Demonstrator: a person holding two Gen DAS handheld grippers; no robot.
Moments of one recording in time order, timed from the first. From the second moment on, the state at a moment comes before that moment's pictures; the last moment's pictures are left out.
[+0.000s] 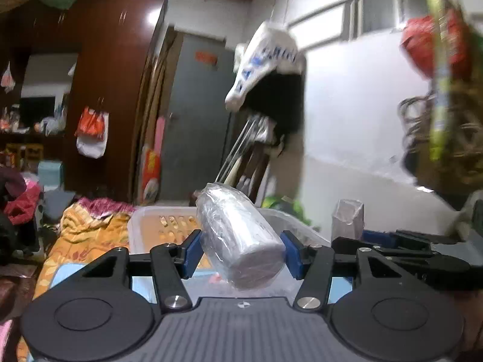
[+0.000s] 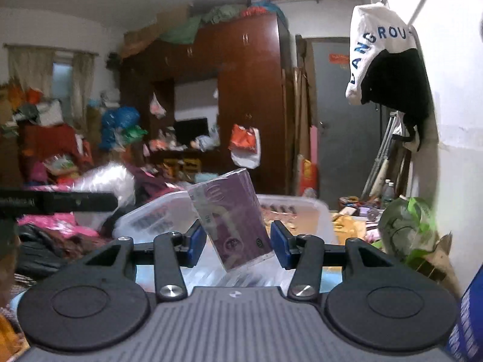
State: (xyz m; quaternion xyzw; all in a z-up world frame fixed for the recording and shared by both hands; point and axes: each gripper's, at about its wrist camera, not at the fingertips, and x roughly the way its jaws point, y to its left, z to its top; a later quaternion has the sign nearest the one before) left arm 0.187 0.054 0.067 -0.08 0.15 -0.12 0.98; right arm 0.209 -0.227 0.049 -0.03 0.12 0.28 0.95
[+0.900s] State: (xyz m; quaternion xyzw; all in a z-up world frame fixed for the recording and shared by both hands) left arm 0.146 0.129 -0.030 -0.06 0.22 0.02 0.97; right arm 0.165 -0.273 -0.072 0.00 0.27 0.27 0.92
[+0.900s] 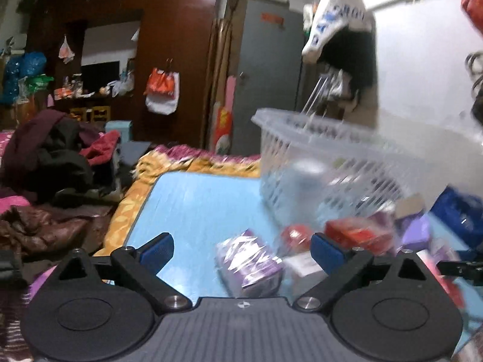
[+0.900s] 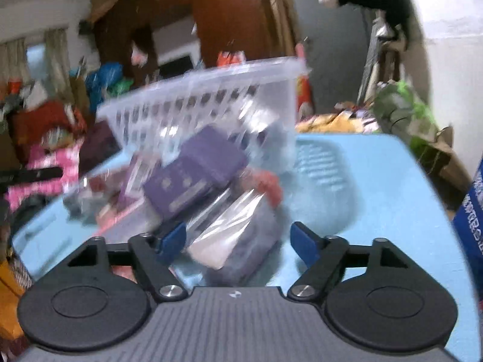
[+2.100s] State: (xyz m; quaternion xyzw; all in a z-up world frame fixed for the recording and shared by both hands) left arm 0.146 0.068 0.072 -0.12 0.11 -0.08 0.98; right arm 0.181 -0.274 0.048 0.02 0.12 0.31 0.94
